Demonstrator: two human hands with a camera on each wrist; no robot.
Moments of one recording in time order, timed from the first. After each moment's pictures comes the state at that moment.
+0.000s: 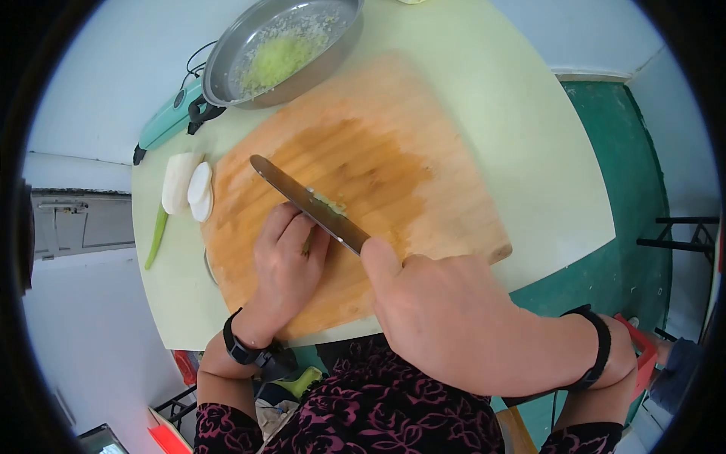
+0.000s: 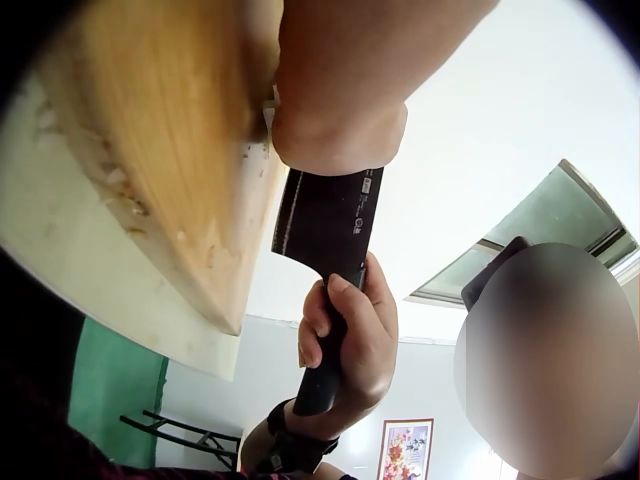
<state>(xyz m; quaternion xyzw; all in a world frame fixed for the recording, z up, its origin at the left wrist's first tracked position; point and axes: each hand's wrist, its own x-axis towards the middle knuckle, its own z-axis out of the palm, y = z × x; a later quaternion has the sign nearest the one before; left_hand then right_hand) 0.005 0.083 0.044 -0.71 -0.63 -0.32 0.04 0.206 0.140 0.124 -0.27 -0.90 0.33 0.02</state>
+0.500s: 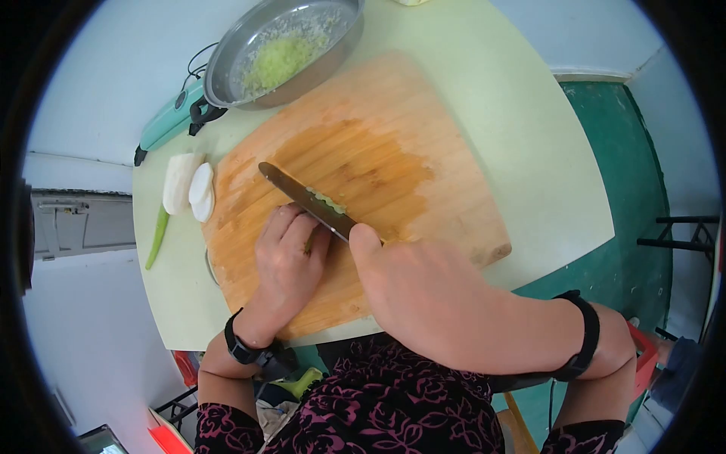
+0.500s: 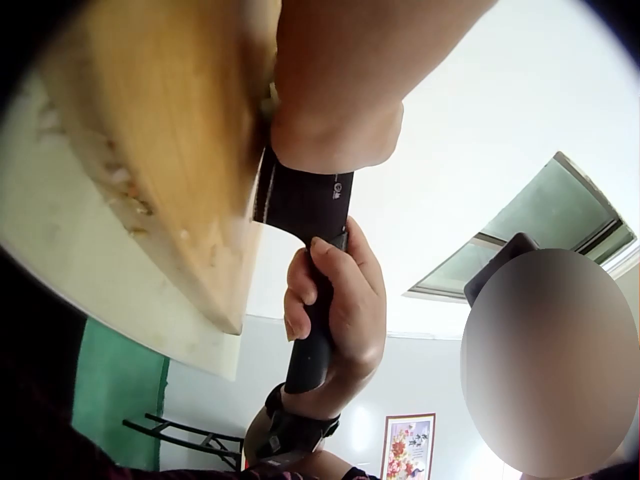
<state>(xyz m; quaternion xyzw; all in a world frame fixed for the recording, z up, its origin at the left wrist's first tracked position) 0.003 0.081 0.044 -0.71 -0.63 -0.30 0.03 0.191 0.144 0.106 -0.27 -0.90 0.33 -0.02</state>
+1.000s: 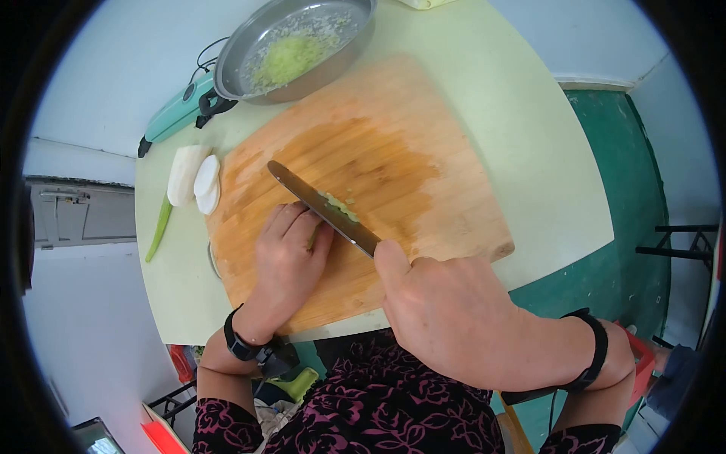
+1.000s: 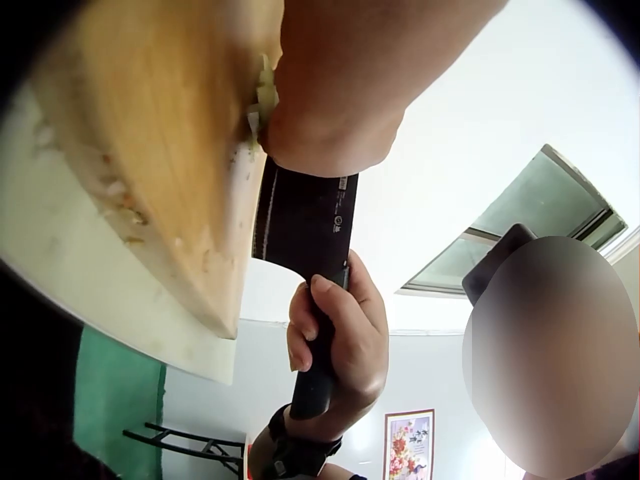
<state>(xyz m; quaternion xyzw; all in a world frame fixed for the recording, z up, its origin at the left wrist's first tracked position) -0.001 0.076 0.049 -0.72 -0.63 -0.28 0.06 0.206 0.131 0.119 -0.28 -0.90 0.32 0.02</state>
